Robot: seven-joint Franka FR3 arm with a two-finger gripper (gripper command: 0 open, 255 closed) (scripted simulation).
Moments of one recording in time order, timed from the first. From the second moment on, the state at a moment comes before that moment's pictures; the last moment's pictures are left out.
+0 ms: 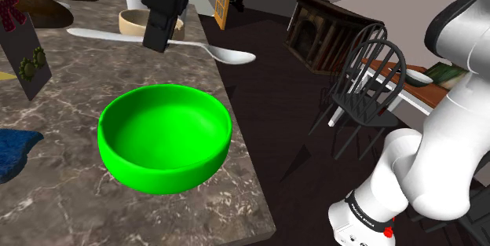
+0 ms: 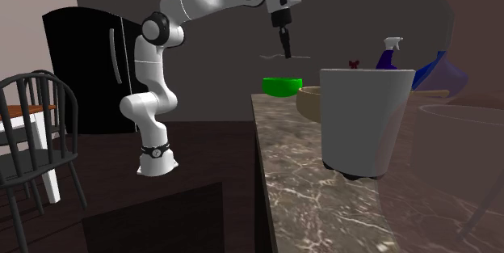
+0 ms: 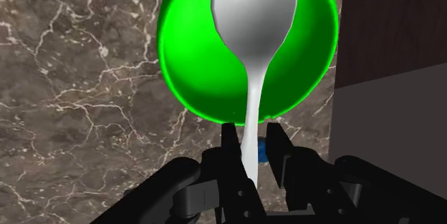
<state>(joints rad) 0.53 0.11 0.43 -1.29 0.07 1.62 0.04</state>
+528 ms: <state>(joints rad) 0.55 0.05 0.44 -1.43 0.09 1.71 0.07</state>
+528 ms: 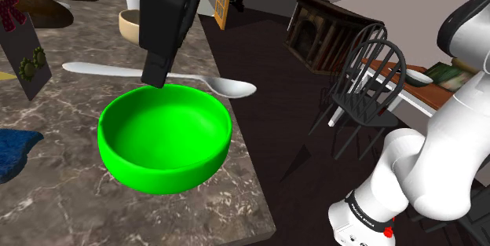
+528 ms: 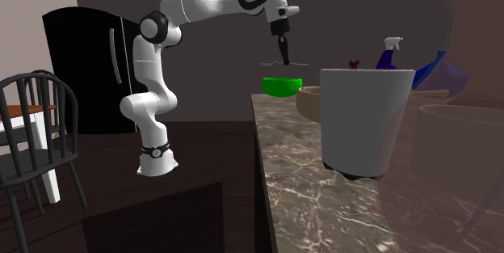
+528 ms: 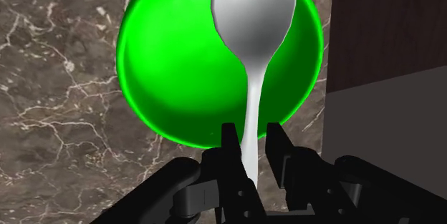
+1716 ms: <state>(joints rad) 0.54 0.00 0.44 -1.62 0.11 1.86 0.04</state>
